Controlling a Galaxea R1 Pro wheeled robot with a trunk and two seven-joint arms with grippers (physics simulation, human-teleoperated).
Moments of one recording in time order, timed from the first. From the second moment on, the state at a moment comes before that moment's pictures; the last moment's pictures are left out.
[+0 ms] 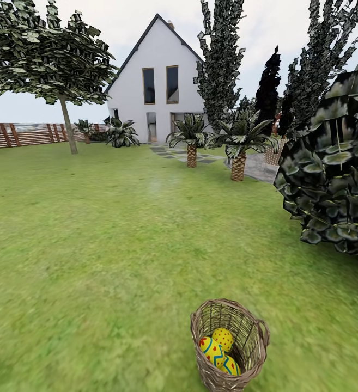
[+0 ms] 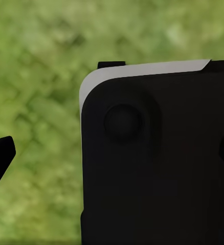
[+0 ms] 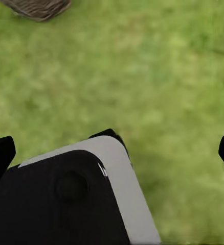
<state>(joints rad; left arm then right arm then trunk) -0.01 0.02 -0.01 -0.01 -0.01 -0.23 0.01 0.11 -0.22 -0.64 0.01 0.00 -0.51 0.53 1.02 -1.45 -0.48</state>
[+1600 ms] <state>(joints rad) -0.01 0.02 -0.01 -0.01 -0.01 -0.23 0.01 0.30 0.10 -1.15 -1.01 -0.12 -0.43 0.91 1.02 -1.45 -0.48</state>
